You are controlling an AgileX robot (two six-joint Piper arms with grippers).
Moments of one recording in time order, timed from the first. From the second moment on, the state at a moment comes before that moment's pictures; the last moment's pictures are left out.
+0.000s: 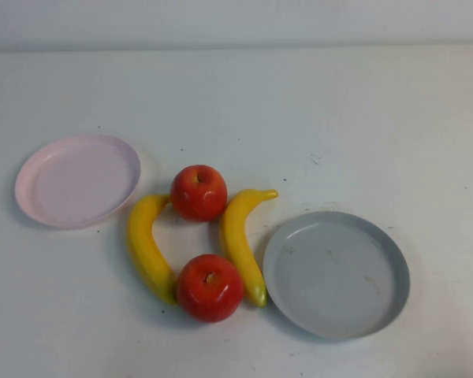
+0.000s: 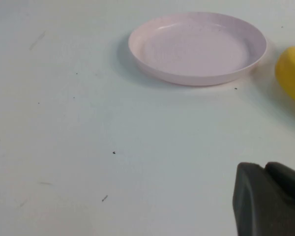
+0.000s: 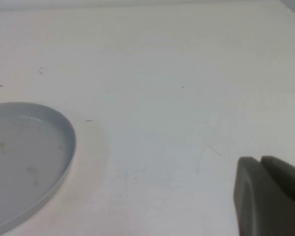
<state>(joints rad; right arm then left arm) -0.05 -0.01 0.02 0.25 0.35 -0.19 -0.07 -0.01 0.02 0.06 0.38 -0.03</state>
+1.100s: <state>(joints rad) -0.05 -0.01 0.02 0.25 0.35 -0.19 -0.07 -0.01 0.02 -0.07 0.32 -0.08</state>
